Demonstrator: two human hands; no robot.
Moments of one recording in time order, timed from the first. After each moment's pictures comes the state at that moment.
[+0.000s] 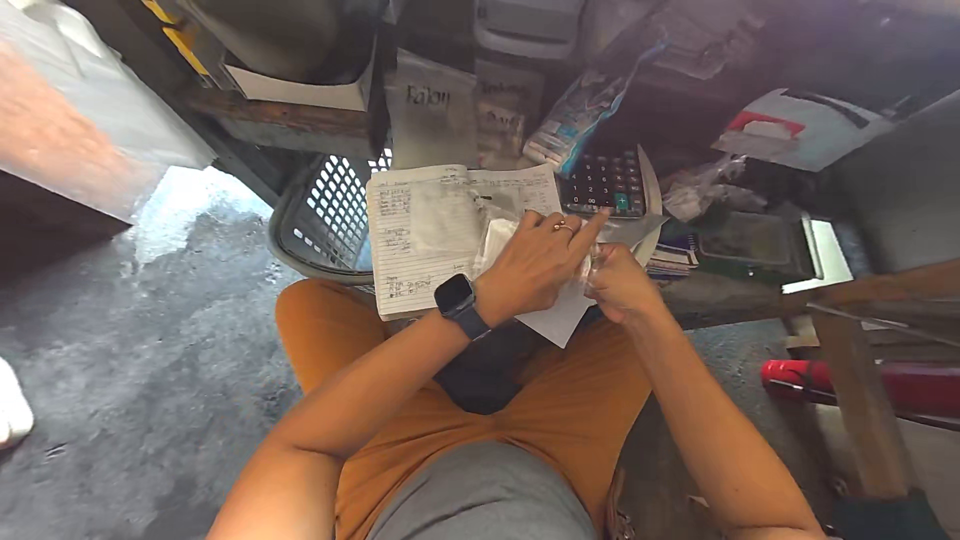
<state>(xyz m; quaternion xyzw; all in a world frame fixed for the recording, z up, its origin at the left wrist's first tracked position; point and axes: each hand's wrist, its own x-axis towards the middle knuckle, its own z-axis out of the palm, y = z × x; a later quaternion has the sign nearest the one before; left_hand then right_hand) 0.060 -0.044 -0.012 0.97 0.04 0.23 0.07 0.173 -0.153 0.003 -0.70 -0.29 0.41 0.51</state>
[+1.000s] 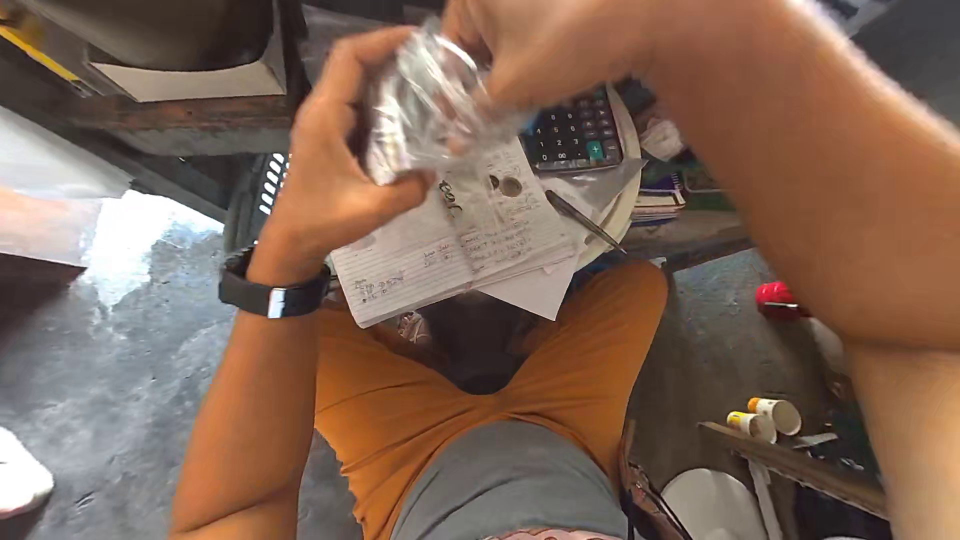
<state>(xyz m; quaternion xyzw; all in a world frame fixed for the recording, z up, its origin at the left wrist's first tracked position) -0.020 0.050 0.049 0.84 0.02 0.34 0.42 0.158 -0.053 0.167 -0.64 -0.72 0.25 0.14</state>
